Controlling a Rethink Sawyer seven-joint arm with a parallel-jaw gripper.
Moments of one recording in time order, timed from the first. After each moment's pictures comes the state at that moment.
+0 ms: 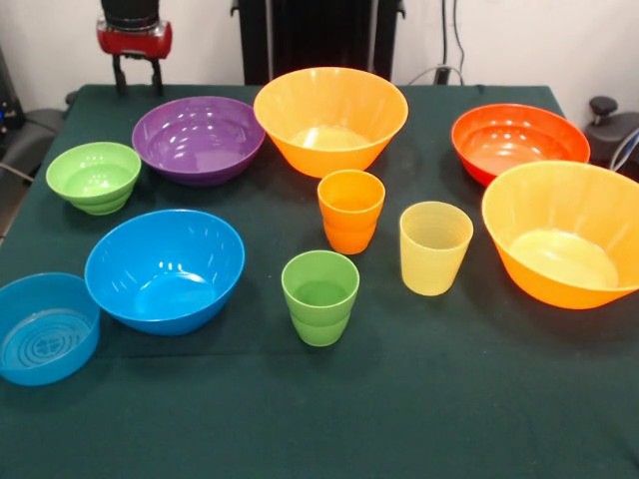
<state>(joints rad) -1.10 -0.44 0.03 1.92 -0.99 0.06 1.71</state>
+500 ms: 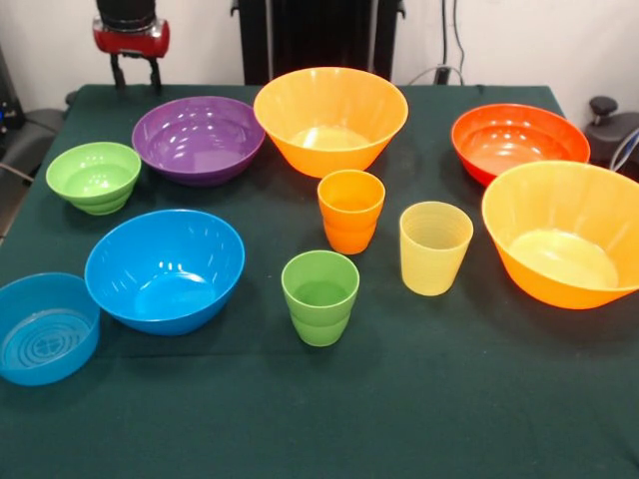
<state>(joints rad) -1.11 -0.49 0.11 1.92 -0.95 0.23 1.71</state>
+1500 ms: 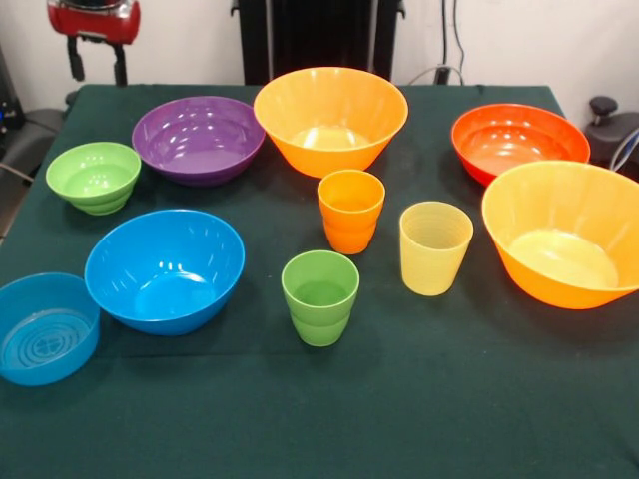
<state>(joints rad) -1.03 -0.71 0.28 1.92 -0.81 0.43 1.71</state>
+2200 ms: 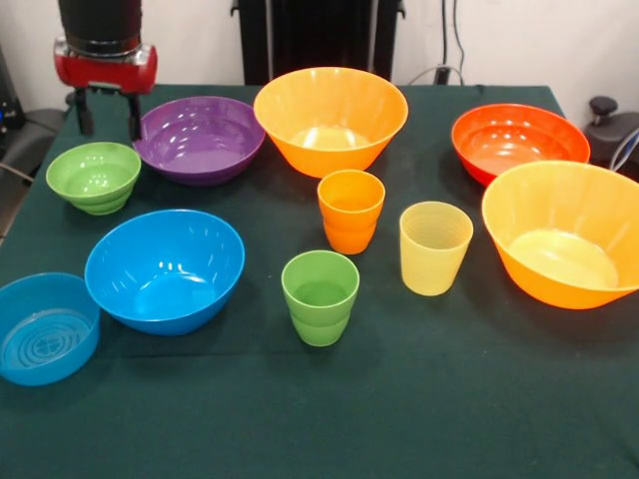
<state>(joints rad) -0.90 -0.64 0.35 1.72 -0.73 0.53 1.71</state>
